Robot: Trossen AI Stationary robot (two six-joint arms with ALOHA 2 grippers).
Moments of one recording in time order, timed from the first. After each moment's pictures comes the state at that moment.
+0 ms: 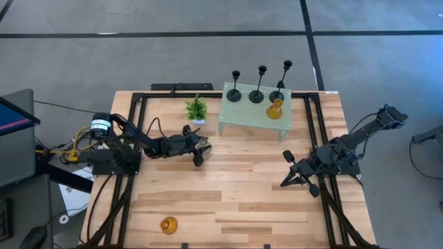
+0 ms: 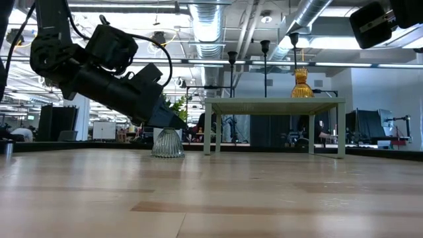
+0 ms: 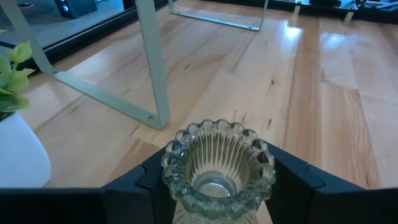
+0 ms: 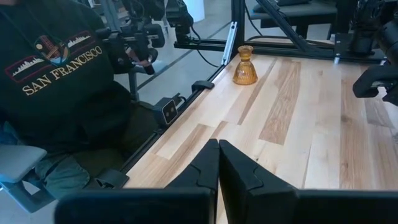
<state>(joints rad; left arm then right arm) 0.03 1.52 0.34 0.99 -0.31 -0.09 0.53 0.61 0.36 -0.01 -0.02 0.11</state>
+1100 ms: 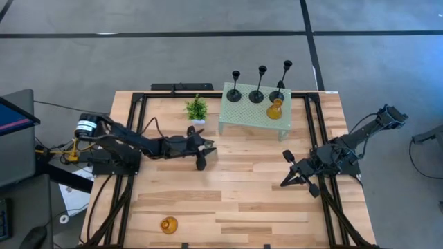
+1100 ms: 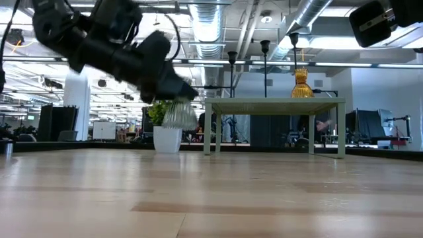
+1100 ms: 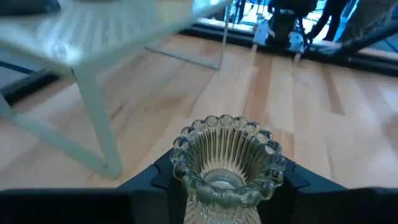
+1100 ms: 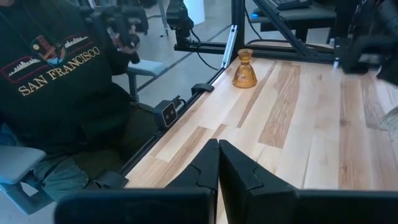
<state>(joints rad) -0.05 1.35 0.46 0.75 -0.31 -0.14 0.53 0.61 0.36 0.00 -0.02 0.10</state>
